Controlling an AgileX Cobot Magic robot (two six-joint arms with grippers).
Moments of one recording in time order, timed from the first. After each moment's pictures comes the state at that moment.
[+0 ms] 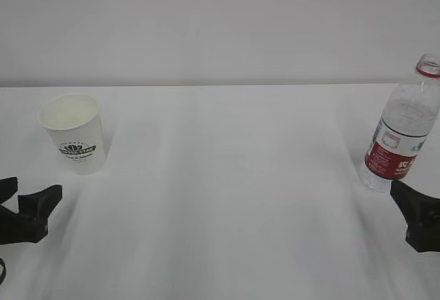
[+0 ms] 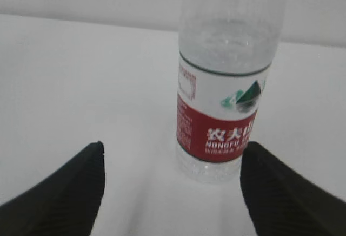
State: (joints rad) left arm -0.20 1.77 -0.12 0.00 -1.15 -0.04; right arm 0.10 1.57 -0.02 -0.07 -1.13 -0.04
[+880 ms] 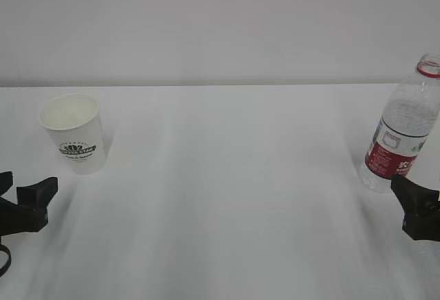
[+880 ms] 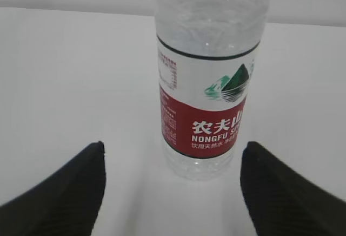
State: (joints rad) left arm -0.20 1.78 -0.16 -0.06 -1.15 -0.03; right arm 0.10 1.64 -0.06 -0.02 -1.14 -0.03
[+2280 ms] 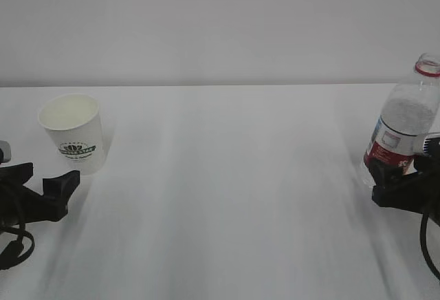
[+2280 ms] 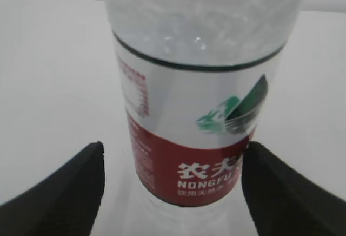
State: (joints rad) left arm -0.20 1.89 -0.26 -0.01 -1.15 -0.03; right arm 0.10 1.90 -0.28 0.02 -1.15 -0.04
